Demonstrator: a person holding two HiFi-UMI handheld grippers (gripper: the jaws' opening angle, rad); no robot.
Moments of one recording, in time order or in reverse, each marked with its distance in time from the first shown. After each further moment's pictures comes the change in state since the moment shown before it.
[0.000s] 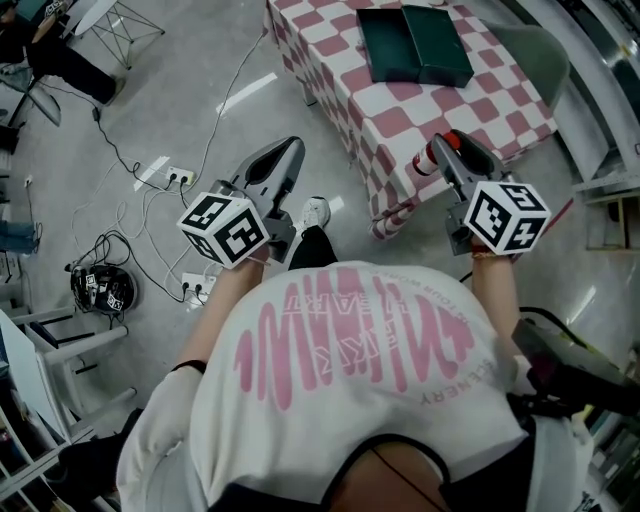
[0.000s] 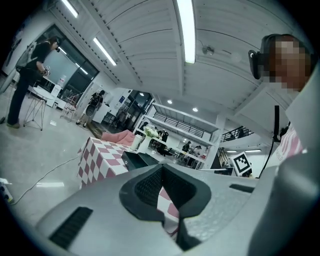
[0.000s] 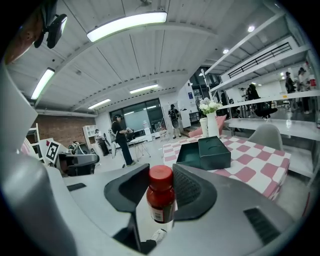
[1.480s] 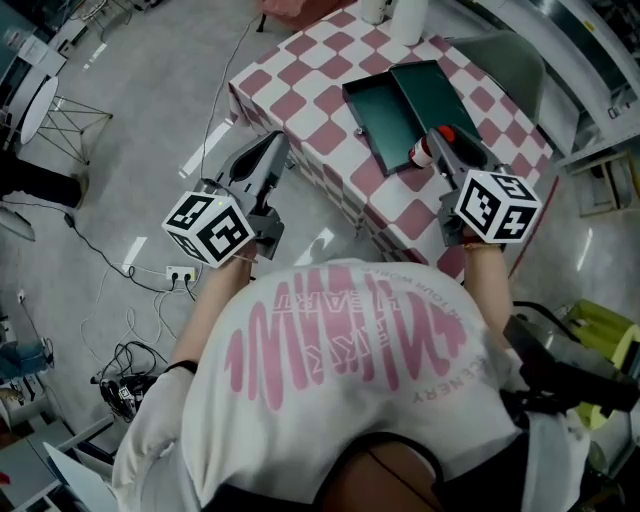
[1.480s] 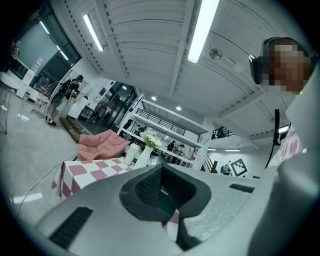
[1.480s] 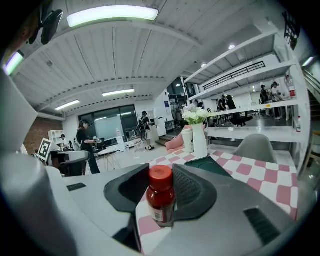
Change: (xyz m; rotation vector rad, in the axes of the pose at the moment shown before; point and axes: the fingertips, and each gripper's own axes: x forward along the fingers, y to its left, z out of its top) left arm 0.189 0.186 0.148 0.031 0.051 -0.263; right arm 0.196 -0.079 0.117 0.071 -0.107 -0.318
